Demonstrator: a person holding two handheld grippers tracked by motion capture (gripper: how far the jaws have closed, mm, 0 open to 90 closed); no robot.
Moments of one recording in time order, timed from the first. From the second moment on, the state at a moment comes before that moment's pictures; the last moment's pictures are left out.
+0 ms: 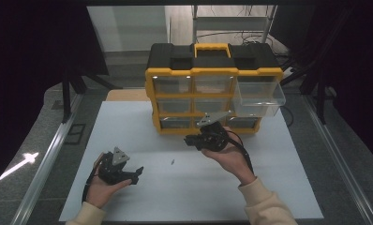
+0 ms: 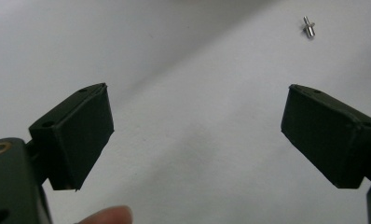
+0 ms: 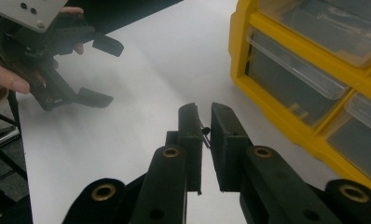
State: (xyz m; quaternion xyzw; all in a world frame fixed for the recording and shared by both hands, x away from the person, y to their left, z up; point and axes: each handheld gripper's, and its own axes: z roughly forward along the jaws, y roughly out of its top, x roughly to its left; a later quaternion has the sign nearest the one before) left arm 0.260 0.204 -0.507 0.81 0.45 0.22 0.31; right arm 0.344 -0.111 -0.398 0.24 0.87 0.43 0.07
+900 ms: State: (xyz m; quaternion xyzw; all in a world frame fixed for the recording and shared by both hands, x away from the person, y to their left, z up) left arm 0.261 0.205 -0.507 0.81 0.45 0.22 0.31; right arm 0.338 -0.125 -0.370 0.23 0.86 0.45 0.07
